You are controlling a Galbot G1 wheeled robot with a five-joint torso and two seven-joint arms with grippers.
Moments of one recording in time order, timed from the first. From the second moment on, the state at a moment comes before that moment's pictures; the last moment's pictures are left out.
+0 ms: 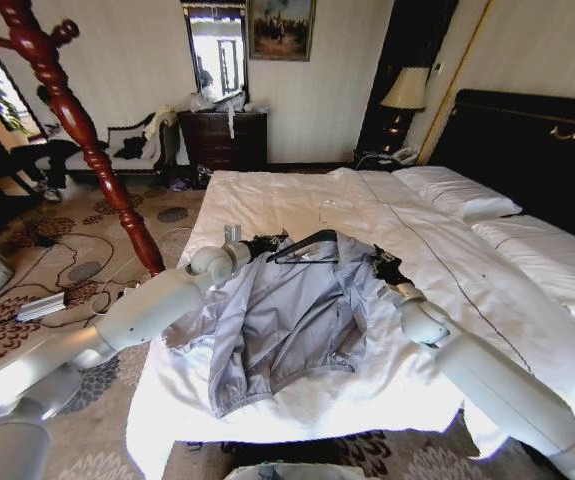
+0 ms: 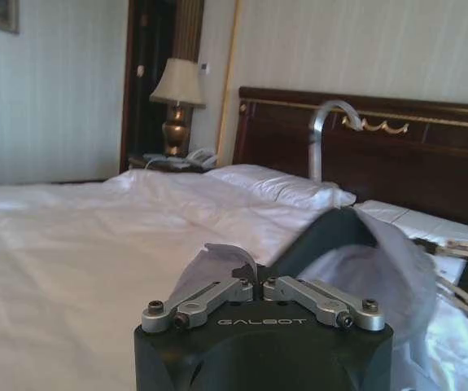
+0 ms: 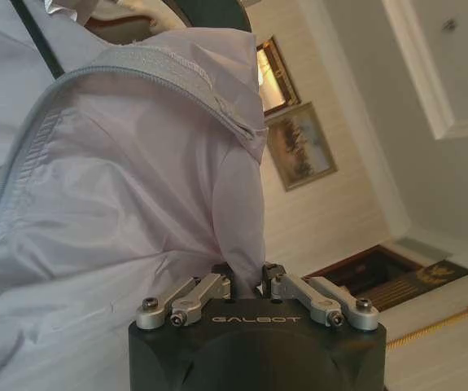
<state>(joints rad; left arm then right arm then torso) 0.09 -0.93 0.52 -1.60 -1.22 0.28 -0.04 -0.75 0.67 0.03 1.70 -0.21 -0.27 0.20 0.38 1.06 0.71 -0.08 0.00</state>
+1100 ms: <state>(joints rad) -0.11 -0.90 0.65 -1.65 -1.18 0.22 0.12 -0.56 0.71 -0.10 1.72 -0.11 -0.33 0.21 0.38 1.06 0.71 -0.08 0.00</state>
